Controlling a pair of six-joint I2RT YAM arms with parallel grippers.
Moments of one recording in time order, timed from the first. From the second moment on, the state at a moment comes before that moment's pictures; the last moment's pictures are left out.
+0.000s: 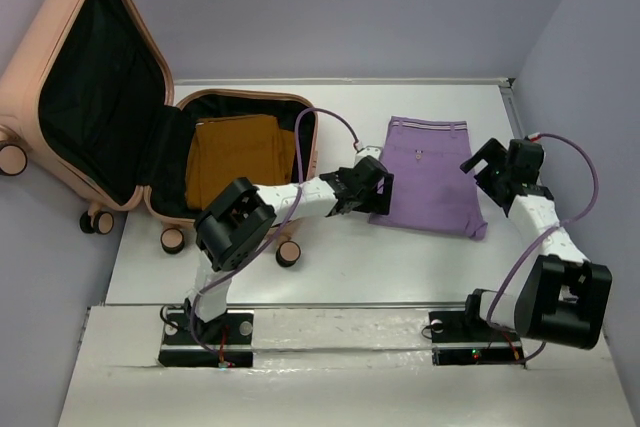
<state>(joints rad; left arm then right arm) -0.95 1.97 1.32 -0.20 -0.20 -0.62 -0.22 1.22 0.75 -0.22 -0.02 0.61</state>
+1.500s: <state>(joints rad) -0.77 2.04 1.26 0.02 0.11 -0.63 -0.33 1.95 0.98 0.26 -0.71 0.74</state>
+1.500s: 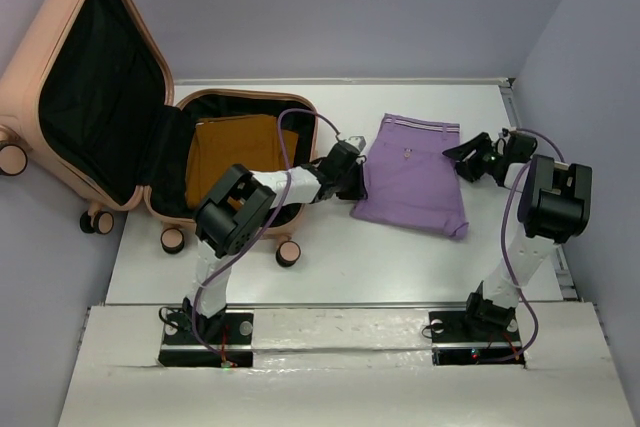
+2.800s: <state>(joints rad) -0.61 1.62 1.42 -0.15 0.24 -0.58 -0.18 1.56 0.94 0.51 -0.84 1.02</state>
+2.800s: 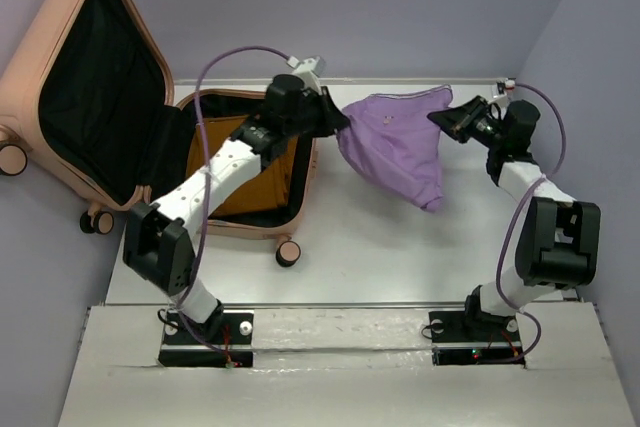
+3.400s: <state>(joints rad) 0.31 1.16 0.98 -0.30 0.22 -0.54 0.52 2.03 1.52 0.48 -0.64 1.08</state>
